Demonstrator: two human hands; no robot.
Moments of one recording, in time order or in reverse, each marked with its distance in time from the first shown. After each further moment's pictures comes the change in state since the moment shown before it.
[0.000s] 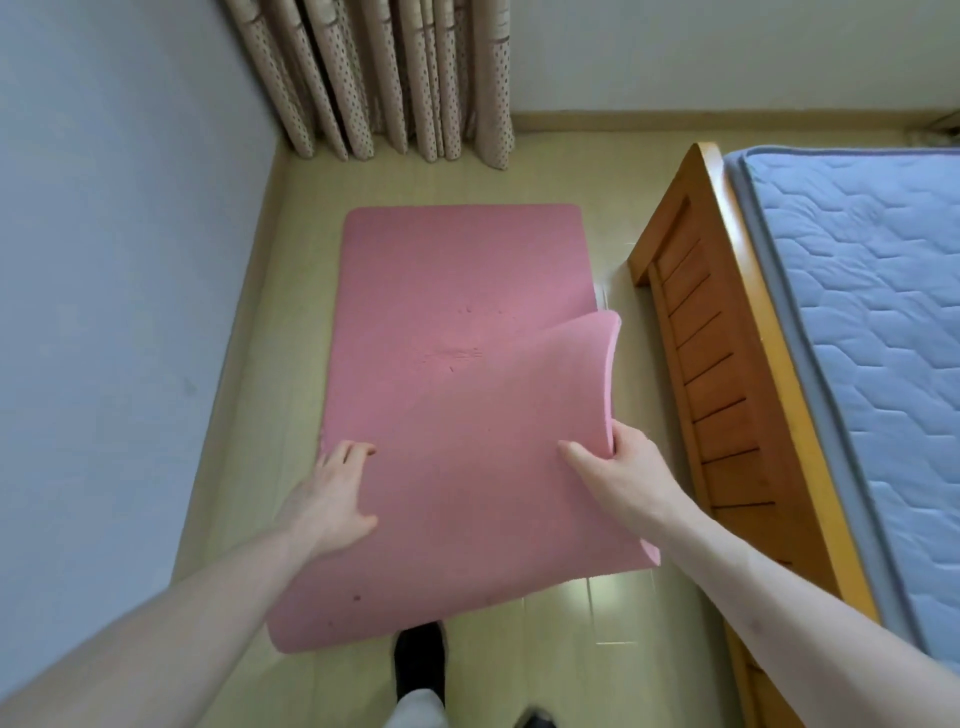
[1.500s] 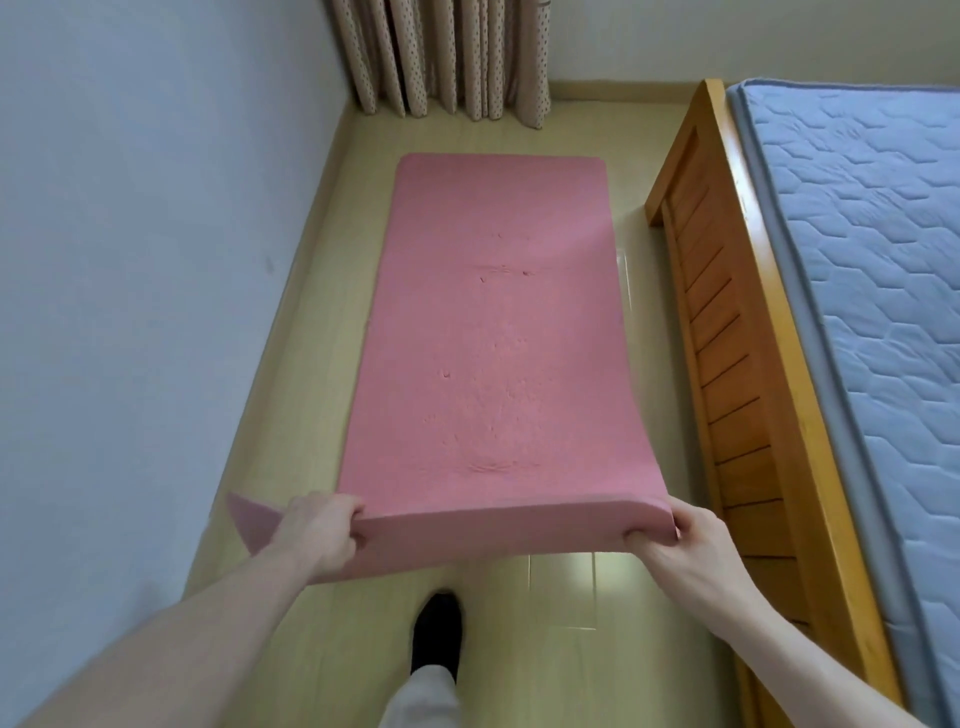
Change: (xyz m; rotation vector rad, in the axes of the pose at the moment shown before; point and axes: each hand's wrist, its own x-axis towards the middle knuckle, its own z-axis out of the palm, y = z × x) left_hand -0.334 -0.020 0.184 0.185 -0.122 -0.132; right_hand -0.301 0.276 0.052 -0.058 0.040 -0.184
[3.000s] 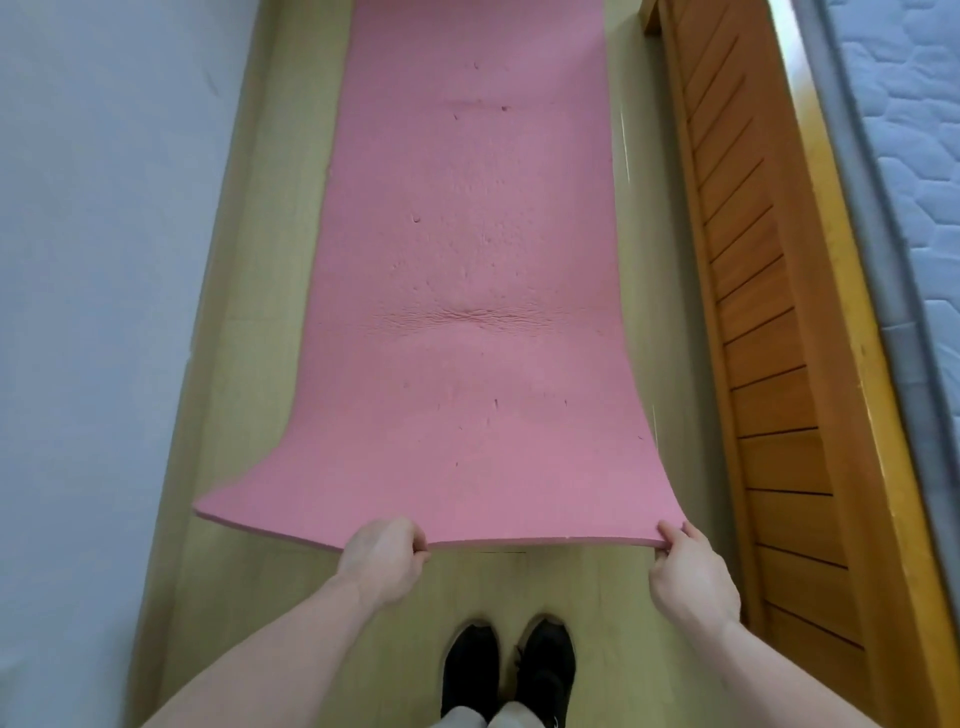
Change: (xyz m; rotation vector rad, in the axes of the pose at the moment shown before) left_hand -0.188 0.083 0.310 -0.180 -0.195 0.009; right_hand -0.240 0.265 0.147 -0.549 -0.015 0.526
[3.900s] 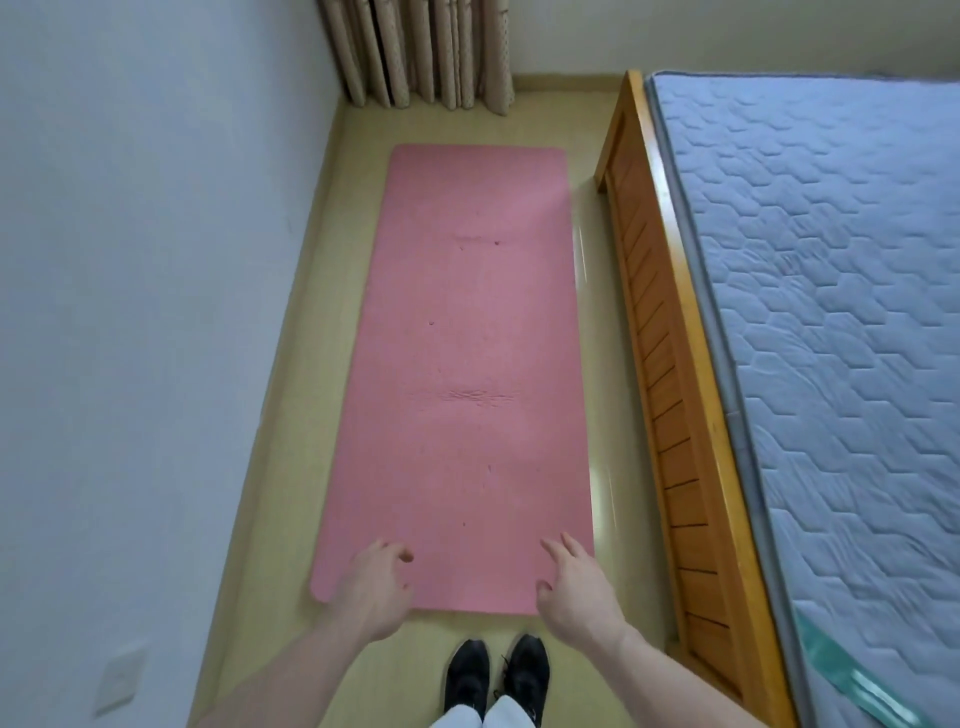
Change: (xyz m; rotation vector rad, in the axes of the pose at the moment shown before) left_hand -0.214 0.016 -0.146 -0.207 0.119 -0.029; right_hand -0.208 -0.085 -0.149 0.098 -0.206 -0.326
